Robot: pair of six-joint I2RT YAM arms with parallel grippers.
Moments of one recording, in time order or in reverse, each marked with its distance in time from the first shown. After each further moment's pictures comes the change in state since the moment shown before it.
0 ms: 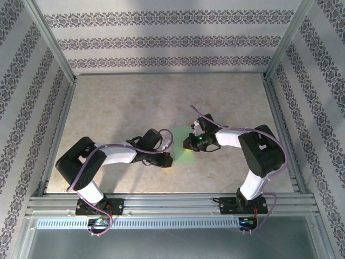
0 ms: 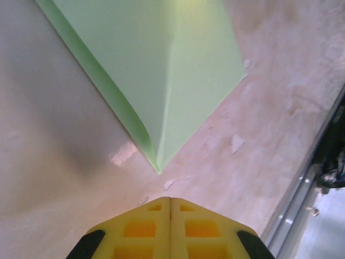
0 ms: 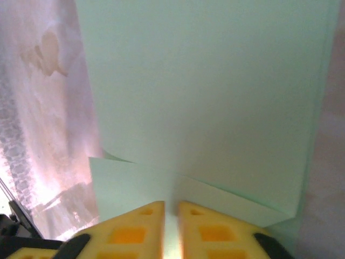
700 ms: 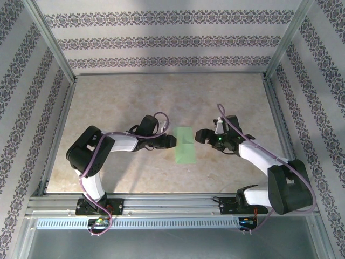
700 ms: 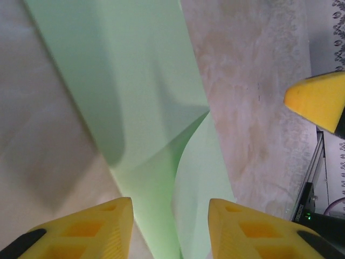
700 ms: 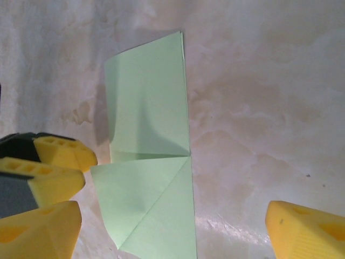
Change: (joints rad) left arm 0.139 0.199 0.137 0.244 0.039 -0.142; right arm -0.177 -0.439 -0.202 -0.039 0.125 -0.032
